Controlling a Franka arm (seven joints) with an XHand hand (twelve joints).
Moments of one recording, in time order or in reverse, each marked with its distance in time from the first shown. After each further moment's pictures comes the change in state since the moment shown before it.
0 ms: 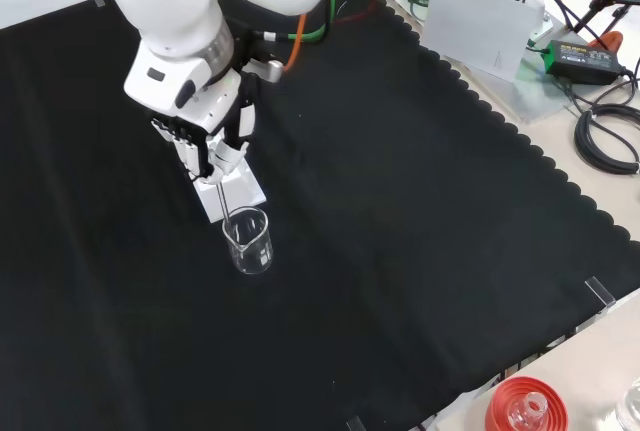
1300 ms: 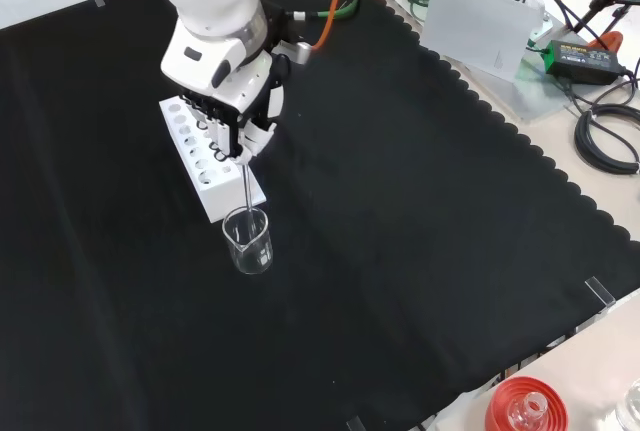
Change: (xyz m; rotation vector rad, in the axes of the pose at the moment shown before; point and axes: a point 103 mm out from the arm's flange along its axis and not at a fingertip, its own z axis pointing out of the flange) arm 0.021 -0.042 0.004 0.013 -0.021 0.014
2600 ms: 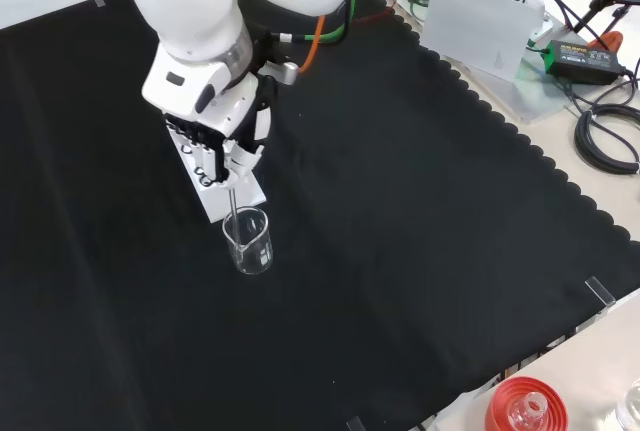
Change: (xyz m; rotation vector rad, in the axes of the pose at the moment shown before) arm 0.003 0.040 -0.012 -0.017 0.005 -0.024
